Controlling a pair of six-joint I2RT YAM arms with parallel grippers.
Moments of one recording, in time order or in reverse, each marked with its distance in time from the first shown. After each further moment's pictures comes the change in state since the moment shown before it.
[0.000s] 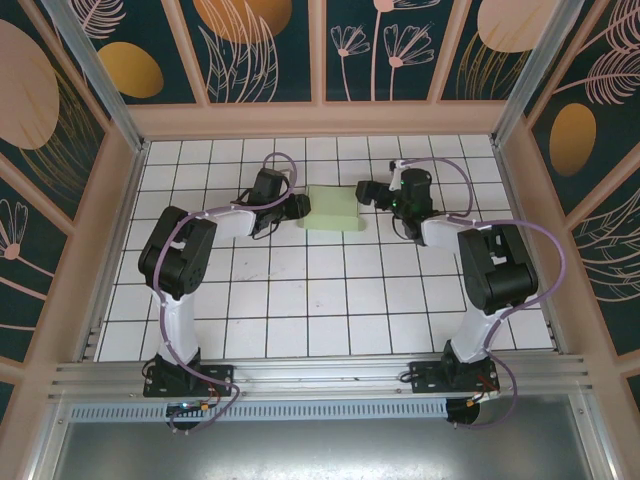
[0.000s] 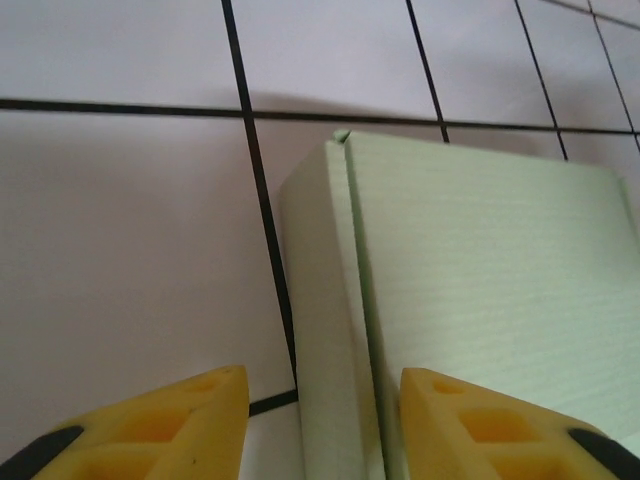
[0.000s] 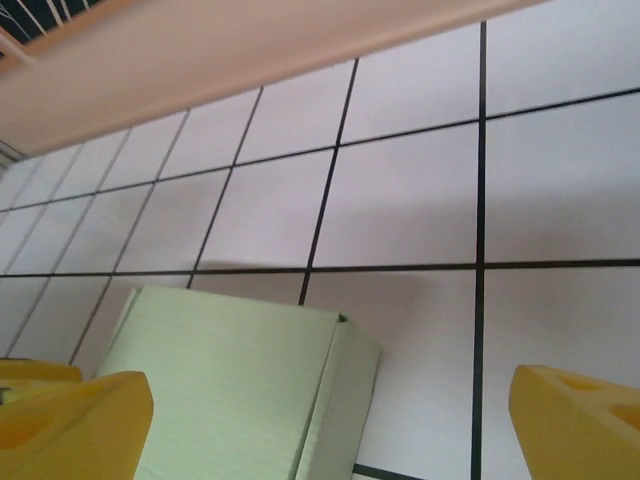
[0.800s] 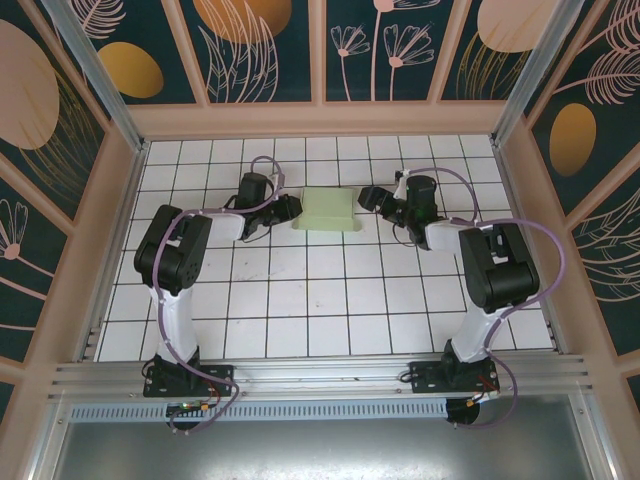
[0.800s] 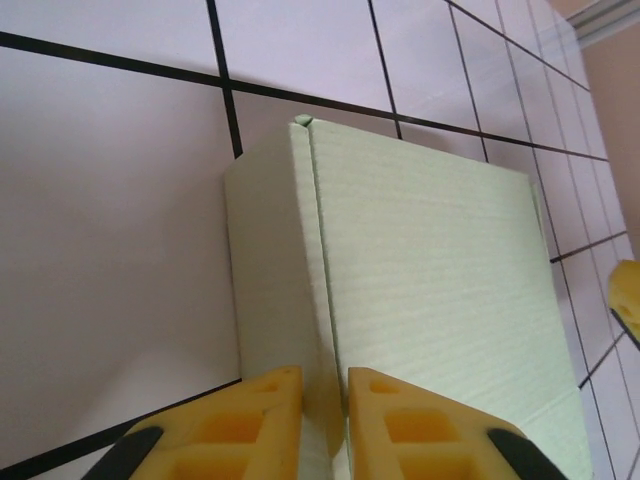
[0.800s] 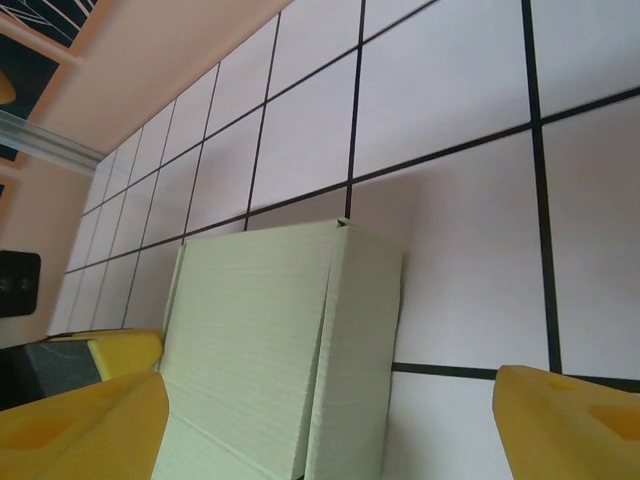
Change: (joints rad) left arm 0.088 0.020 -0.102 0.208 0.256 -0.126; right arm -0.033 0.019 -0.047 -0.007 -0.194 0.255
